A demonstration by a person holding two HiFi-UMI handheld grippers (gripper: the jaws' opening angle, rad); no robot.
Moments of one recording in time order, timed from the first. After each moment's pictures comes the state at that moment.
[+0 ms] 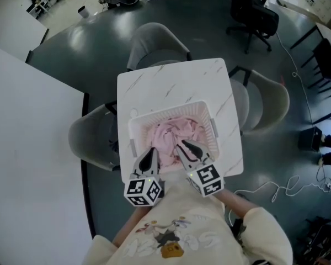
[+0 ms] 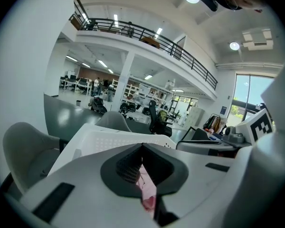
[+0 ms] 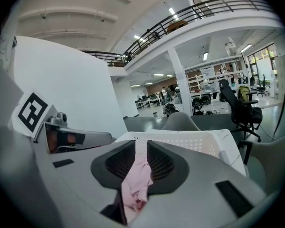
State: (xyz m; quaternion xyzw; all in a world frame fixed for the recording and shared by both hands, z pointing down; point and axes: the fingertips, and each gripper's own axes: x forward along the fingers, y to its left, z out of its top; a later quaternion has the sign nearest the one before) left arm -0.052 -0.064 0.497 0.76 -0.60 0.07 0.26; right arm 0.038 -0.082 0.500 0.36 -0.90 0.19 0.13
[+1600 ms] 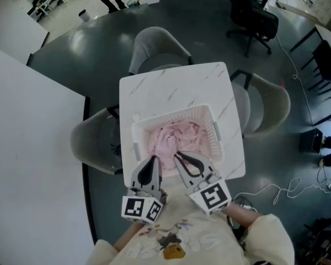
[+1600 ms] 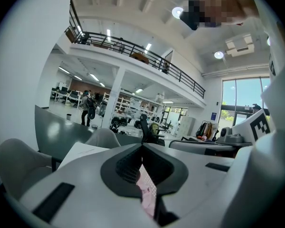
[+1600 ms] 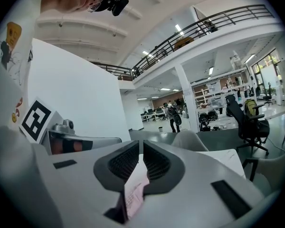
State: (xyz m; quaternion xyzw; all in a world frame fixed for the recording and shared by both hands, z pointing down) left arm -0.042 -0.049 0.411 0.80 -0.57 0.02 0.19; right arm 0.019 -0.059 0.406 0.35 -0.93 0.12 0.05
